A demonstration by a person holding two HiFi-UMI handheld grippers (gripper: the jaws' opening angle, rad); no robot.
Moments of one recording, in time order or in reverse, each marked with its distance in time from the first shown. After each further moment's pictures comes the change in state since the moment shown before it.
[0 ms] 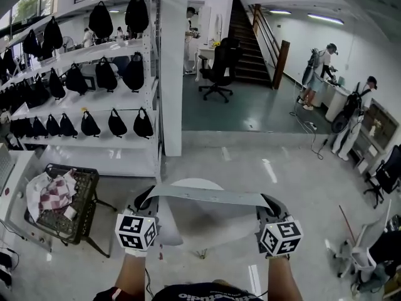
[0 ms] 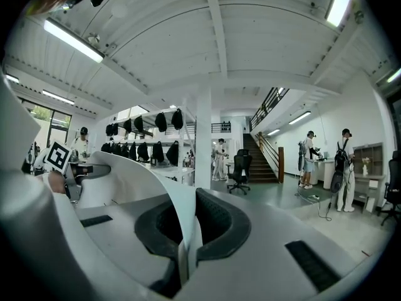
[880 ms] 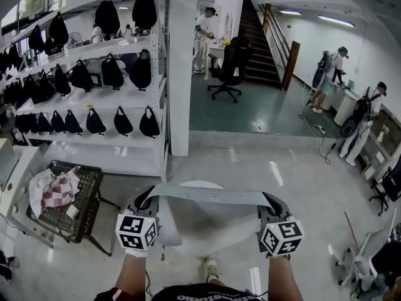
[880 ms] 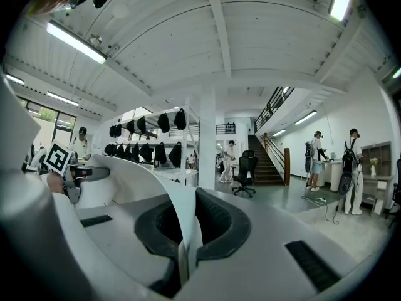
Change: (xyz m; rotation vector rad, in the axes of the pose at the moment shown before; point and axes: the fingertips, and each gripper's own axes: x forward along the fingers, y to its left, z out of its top) left arm 0.022 0.027 -0.008 -0.001 0.017 0.053; right arm 0.049 -0.001 0.007 -0.013 -0.016 0.043
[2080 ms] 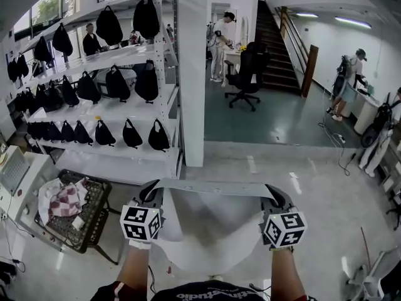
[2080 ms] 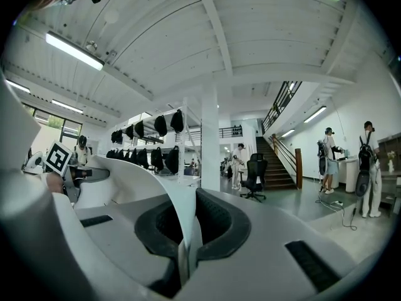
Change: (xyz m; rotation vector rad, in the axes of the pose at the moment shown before) left arm 0.135 0.037 0.028 0.038 0.016 0.081; right arm 0.149 -0.072 0.030 0.009 -0.050 0.086
